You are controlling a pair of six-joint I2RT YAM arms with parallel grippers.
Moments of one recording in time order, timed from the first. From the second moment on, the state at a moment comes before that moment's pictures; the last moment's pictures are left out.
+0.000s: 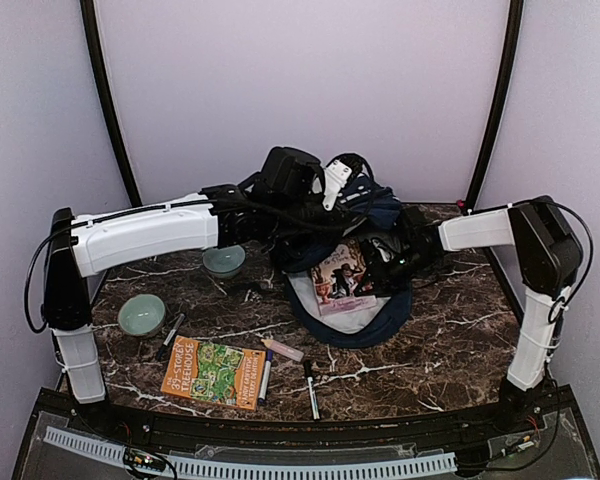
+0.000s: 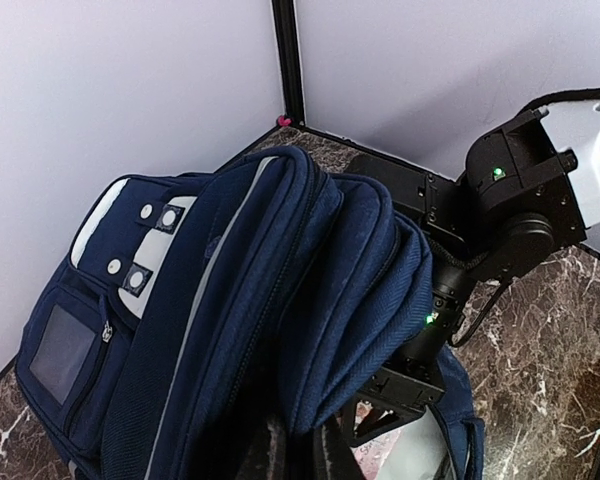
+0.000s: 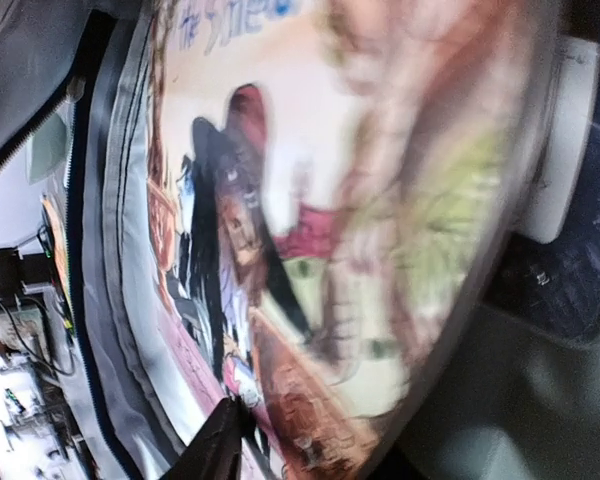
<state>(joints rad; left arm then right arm) -1.00 1.90 1.76 -0.28 -0.13 0.02 0.43 1.92 1.20 -0.45 -0.72 0.21</state>
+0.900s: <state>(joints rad) -1.01 1.72 1.45 -0.13 -0.06 -0.04 0.49 1.35 0.85 -0.63 -0.54 -0.38</state>
